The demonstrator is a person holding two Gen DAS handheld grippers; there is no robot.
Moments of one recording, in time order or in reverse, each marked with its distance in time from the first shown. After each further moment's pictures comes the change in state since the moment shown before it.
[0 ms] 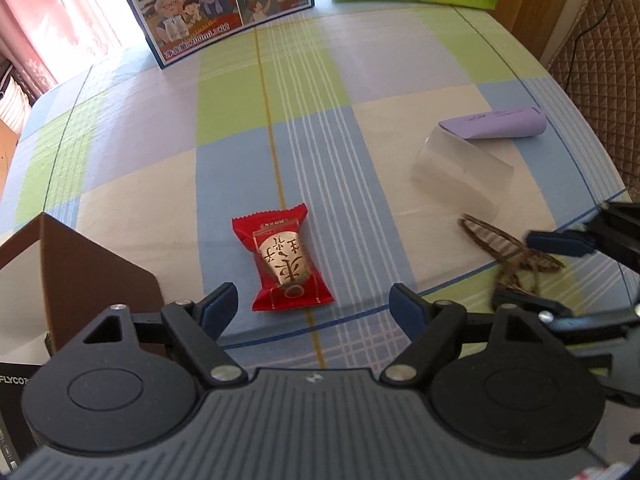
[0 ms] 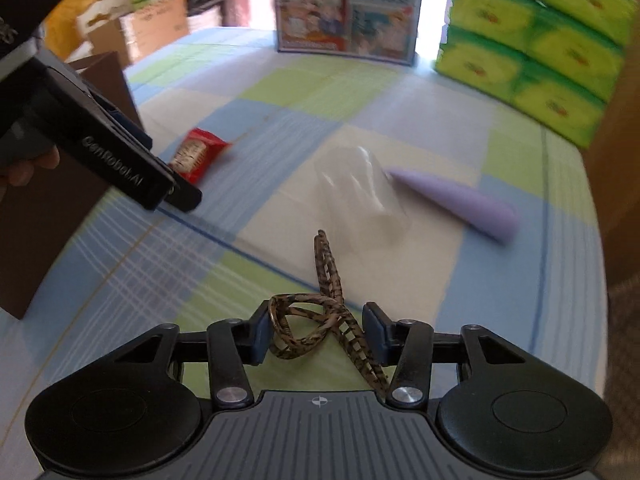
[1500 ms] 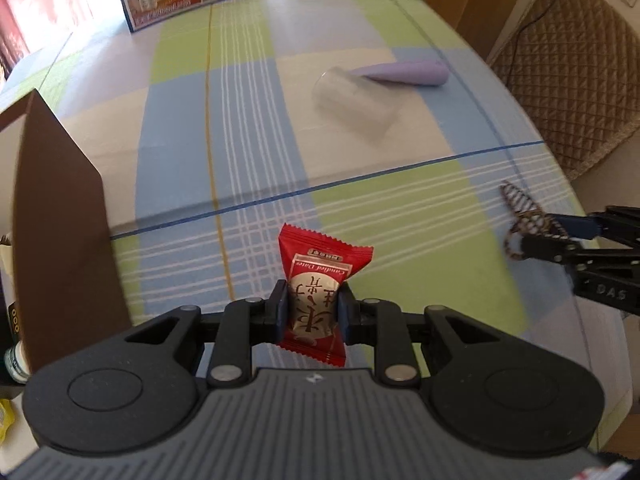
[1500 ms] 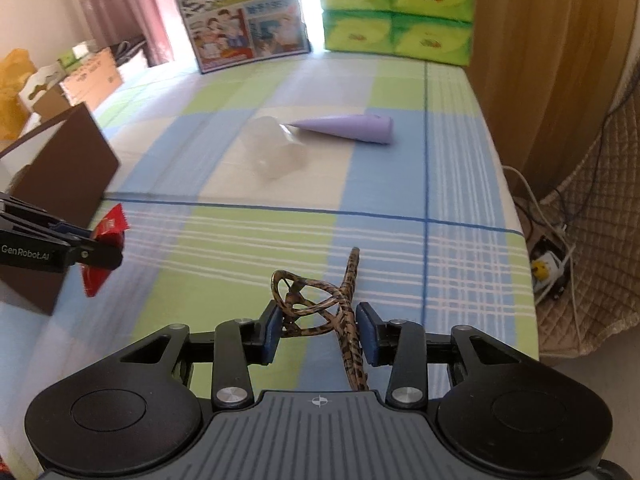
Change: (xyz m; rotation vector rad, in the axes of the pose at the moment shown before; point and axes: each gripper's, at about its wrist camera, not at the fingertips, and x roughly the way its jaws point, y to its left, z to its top) left arm -0.053 -0.048 -0.084 -0.038 -0.027 -0.155; right arm -0.093 -0.017 -0.067 0.235 -0.044 -0.046
